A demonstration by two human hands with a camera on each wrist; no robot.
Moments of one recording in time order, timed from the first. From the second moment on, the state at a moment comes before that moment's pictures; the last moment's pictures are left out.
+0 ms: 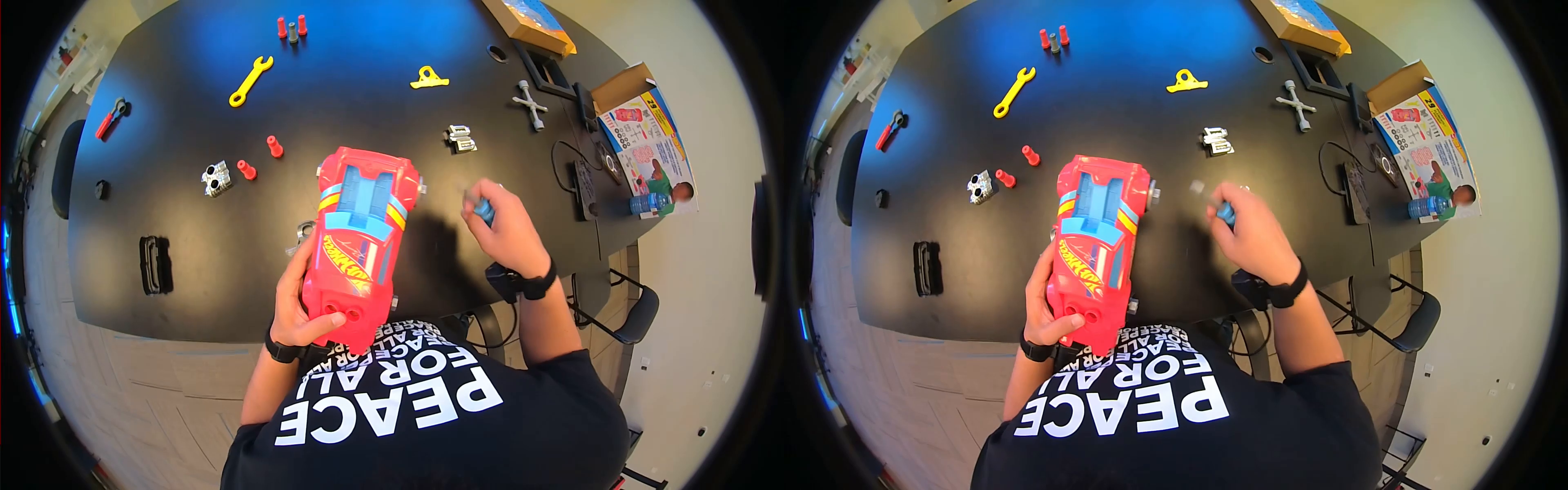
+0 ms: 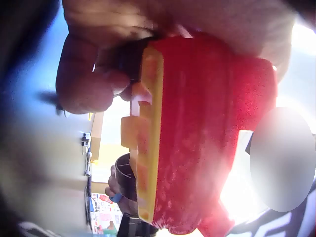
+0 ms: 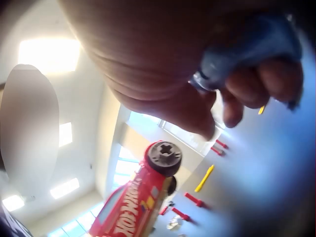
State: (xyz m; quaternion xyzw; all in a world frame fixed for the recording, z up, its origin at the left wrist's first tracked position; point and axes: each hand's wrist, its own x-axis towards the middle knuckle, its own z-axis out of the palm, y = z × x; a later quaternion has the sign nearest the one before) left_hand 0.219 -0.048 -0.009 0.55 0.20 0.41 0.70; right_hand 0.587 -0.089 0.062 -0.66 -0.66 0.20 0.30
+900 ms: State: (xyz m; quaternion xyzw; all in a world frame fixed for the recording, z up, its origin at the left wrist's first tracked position) left_hand 0.206 -0.046 -0.012 0.34 0.19 0.45 0.80; right_hand 0.524 -0.078 0.106 -0.61 -0.63 0.27 0.41
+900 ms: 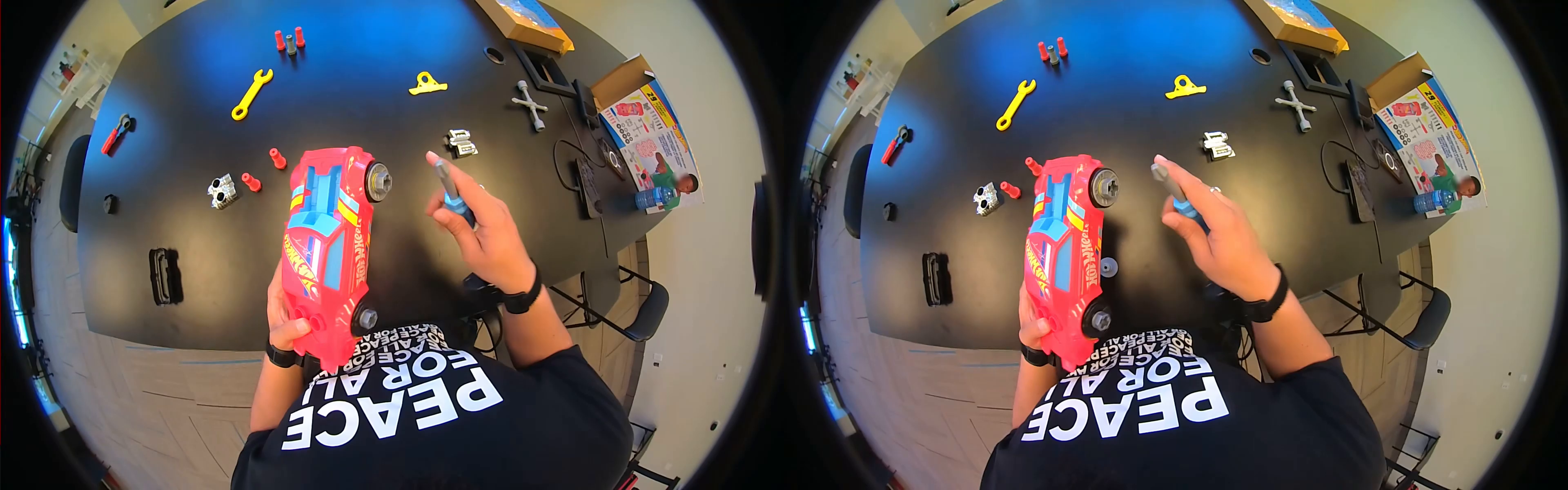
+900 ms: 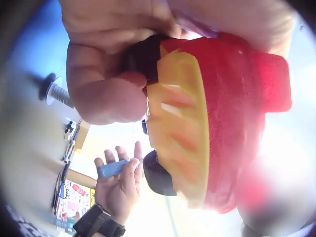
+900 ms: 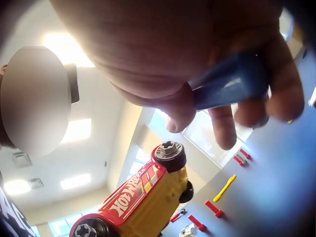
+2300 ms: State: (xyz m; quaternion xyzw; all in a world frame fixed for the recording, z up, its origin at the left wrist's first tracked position) left_hand 0.171 -0.014 0.125 0.89 0.16 0.16 0.39; right_hand 0.588 -0.103 0.191 -0.47 -0.84 -0.05 0.24
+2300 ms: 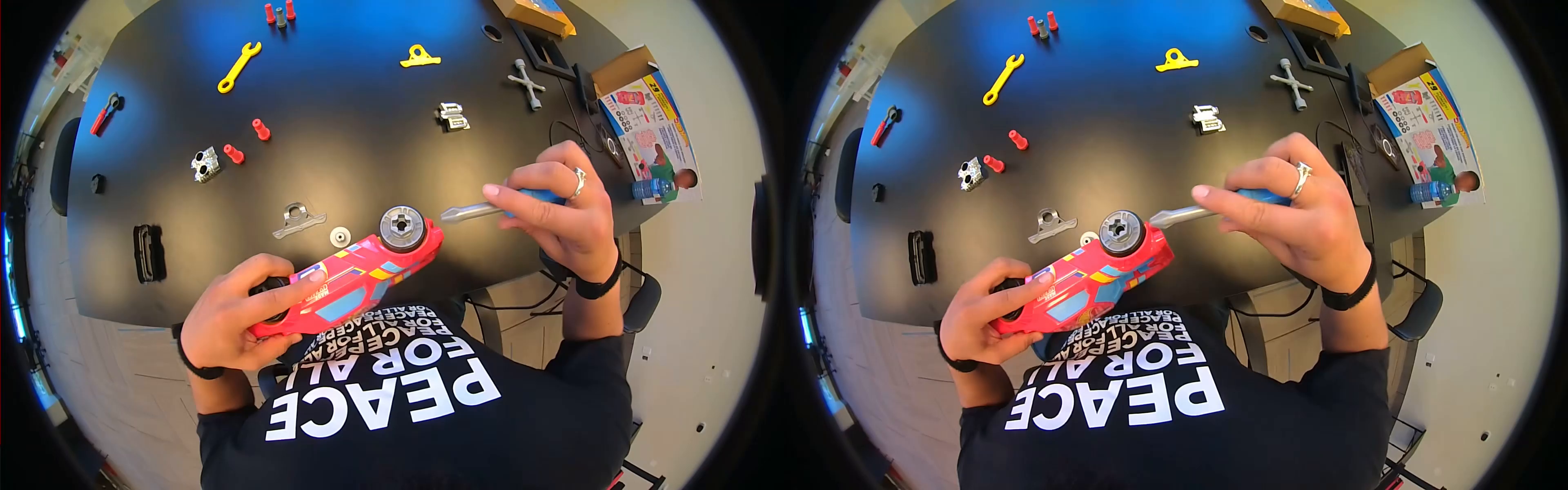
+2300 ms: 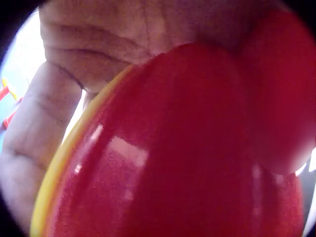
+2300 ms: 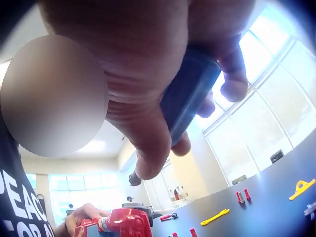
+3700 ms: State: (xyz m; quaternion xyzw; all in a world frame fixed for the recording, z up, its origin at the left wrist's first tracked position) left_hand 0.230 -0.040 0.063 0.80 0.22 0.19 0.52; right_hand 0.585 -0.165 0.036 -0.45 -0.38 0.57 0.57
